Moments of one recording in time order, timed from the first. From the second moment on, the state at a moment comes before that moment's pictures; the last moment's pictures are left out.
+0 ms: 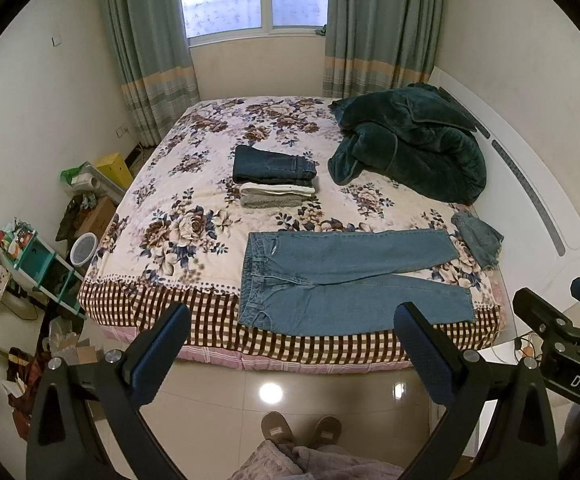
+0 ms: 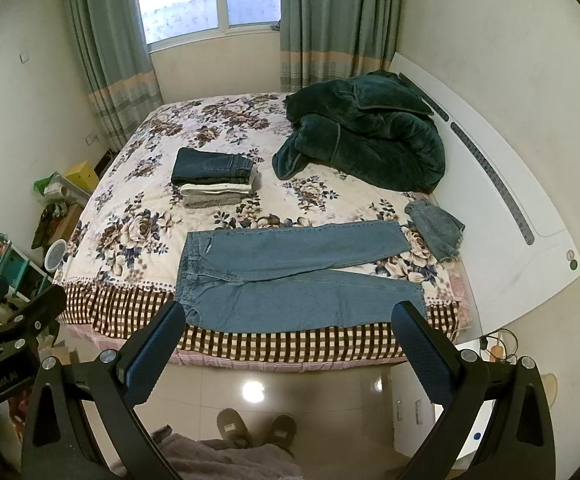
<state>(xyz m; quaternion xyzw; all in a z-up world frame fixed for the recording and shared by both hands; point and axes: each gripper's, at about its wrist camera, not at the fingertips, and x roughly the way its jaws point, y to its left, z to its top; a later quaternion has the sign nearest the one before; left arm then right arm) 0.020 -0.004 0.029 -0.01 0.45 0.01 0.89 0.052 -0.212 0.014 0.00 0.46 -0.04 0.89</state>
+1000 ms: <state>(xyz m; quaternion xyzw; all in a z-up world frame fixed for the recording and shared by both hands) 0.130 -0.018 -0.075 -0.01 0.46 0.13 0.88 0.169 -0.318 -0.099 0.06 0.49 -0.09 0.87</state>
